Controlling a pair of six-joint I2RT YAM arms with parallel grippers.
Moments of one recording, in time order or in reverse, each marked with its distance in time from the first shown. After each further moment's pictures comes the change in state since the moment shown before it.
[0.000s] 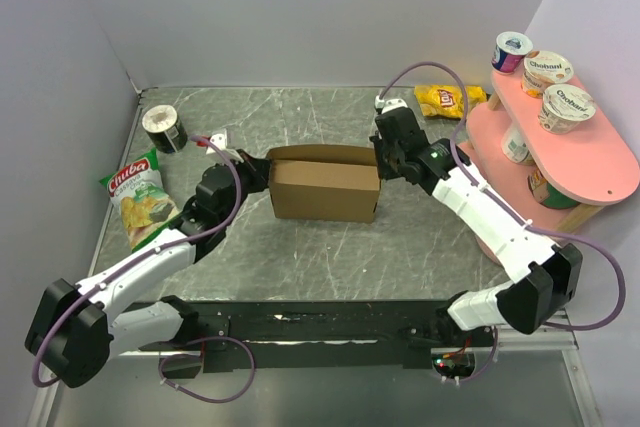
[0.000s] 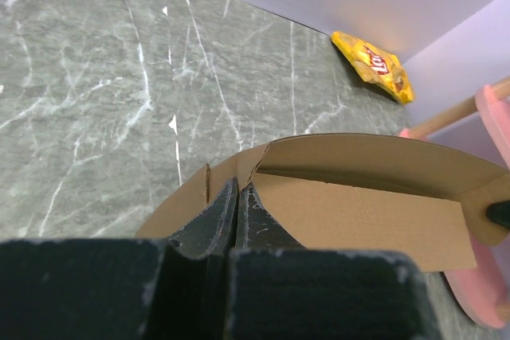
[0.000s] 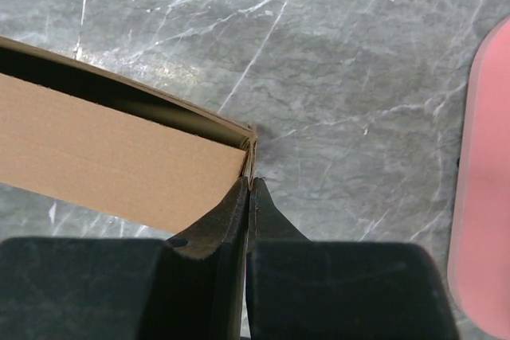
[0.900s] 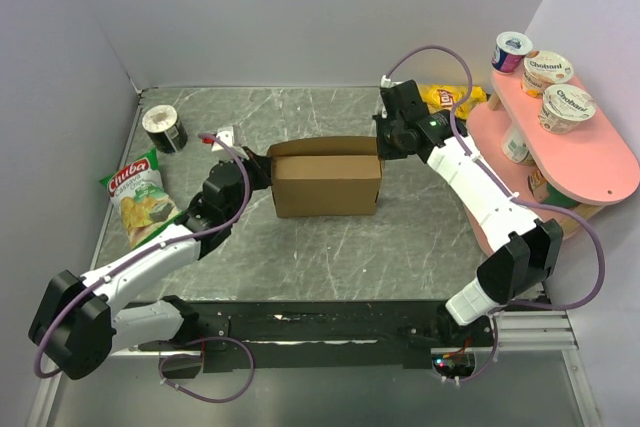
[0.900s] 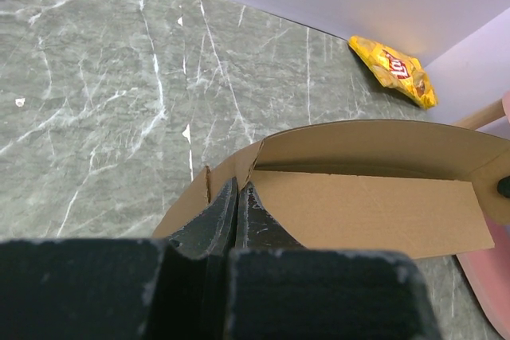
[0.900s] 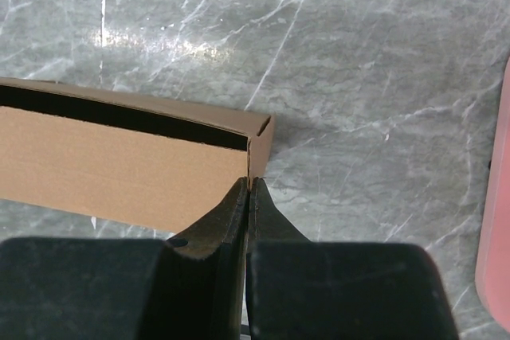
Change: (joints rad) left arm -0.037 0.045 0.039 -0.008 -0.085 0.050; right arm -0.114 0.178 0.224 -0.110 -0.147 0.047
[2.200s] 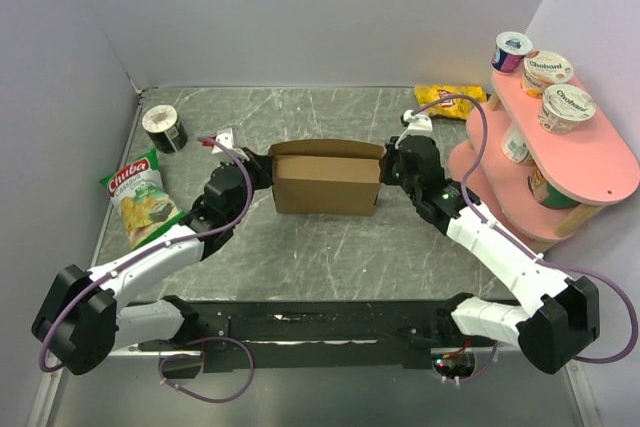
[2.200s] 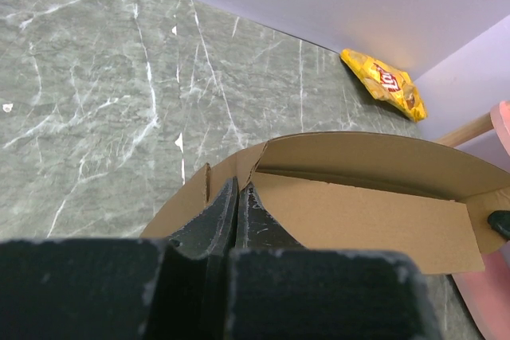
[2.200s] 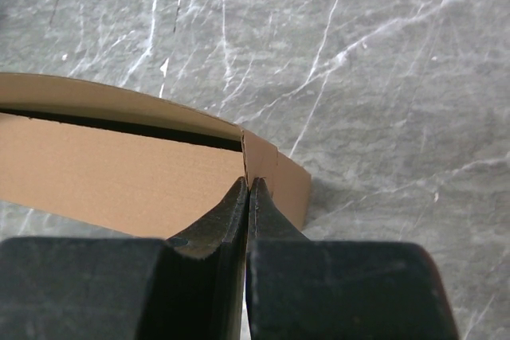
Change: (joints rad) left arm -0.003 0.027 -0.033 0.098 -0.011 -0.019; right arm 0.056 -0.395 -0.642 0.652 0.093 0.108
